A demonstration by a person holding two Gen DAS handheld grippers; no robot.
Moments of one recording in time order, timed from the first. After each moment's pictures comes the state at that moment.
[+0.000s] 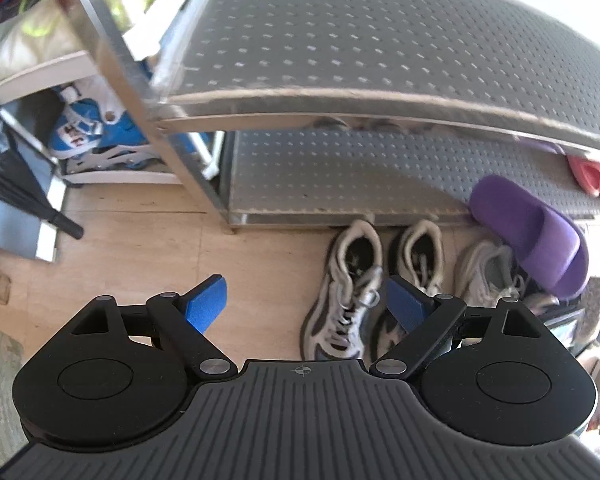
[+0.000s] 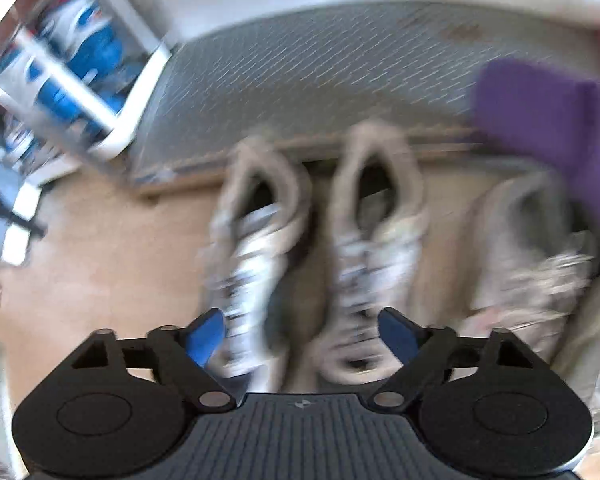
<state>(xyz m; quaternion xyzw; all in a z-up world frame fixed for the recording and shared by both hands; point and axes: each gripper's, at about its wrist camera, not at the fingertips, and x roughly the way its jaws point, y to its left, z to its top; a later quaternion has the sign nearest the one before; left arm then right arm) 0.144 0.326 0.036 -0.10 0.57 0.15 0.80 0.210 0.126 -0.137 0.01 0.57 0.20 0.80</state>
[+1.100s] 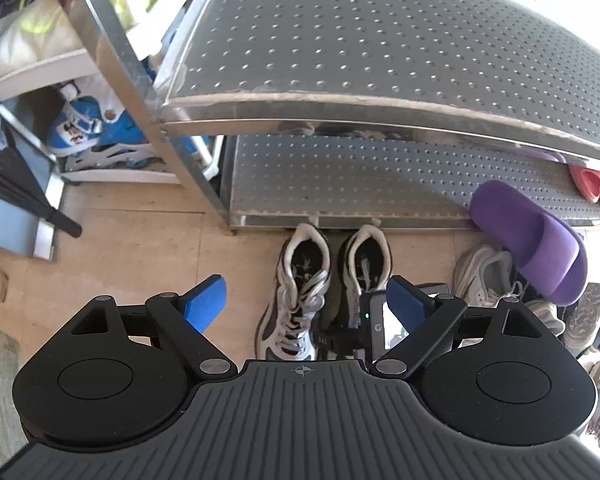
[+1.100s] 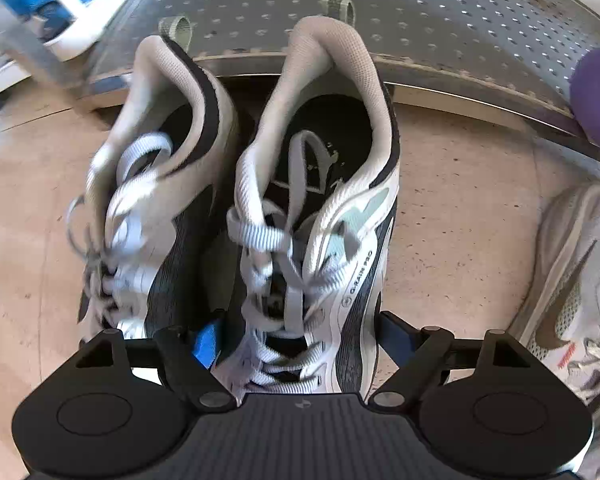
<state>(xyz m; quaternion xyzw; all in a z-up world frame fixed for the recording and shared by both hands) 0.148 0.346 0.035 -0.12 0.56 0.16 0.80 0.200 0.214 -0.213 -0.11 0.63 0.20 0.74</state>
